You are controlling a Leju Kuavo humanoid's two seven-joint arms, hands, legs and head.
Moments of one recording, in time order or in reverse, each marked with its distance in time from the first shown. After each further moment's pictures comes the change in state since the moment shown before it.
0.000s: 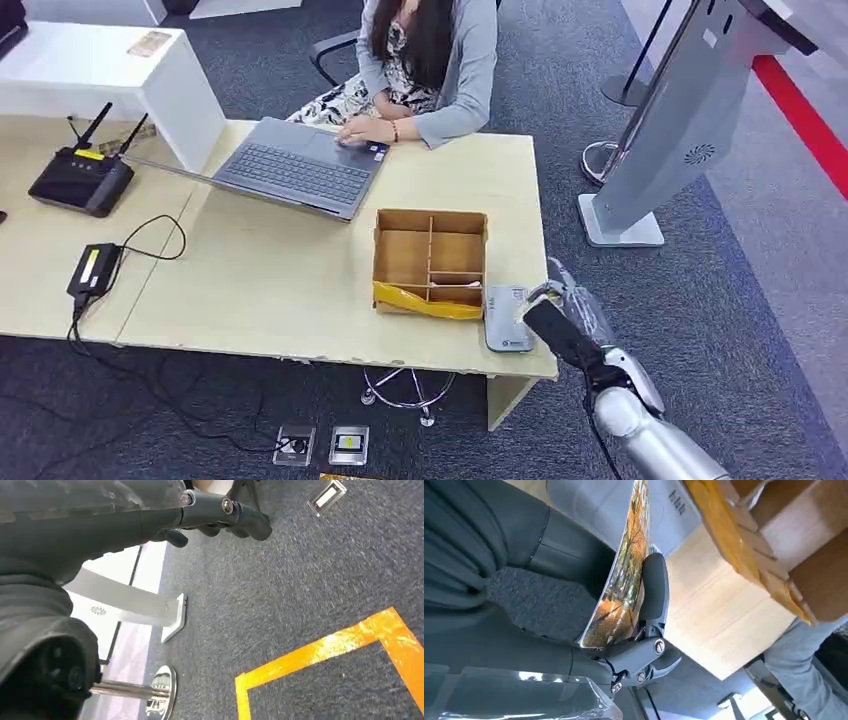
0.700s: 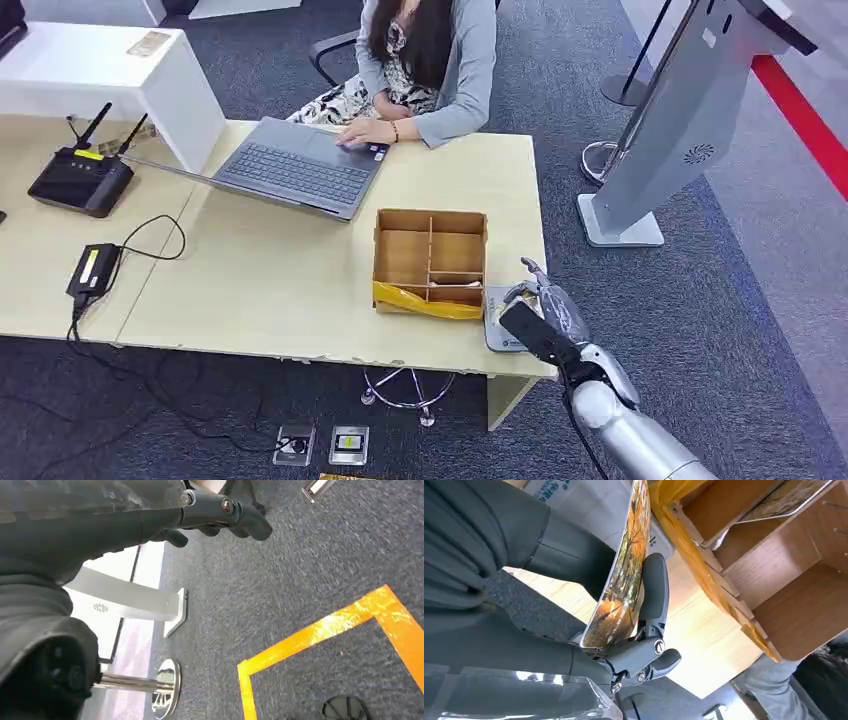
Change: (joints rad) left arm -0.056 -0.001 -0.027 0.000 -0.009 0.000 0.028; right arm -0.068 0.078 0.052 0.129 -0.009 0.008 -0.064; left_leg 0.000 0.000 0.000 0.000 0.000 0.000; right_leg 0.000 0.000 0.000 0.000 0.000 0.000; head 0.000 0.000
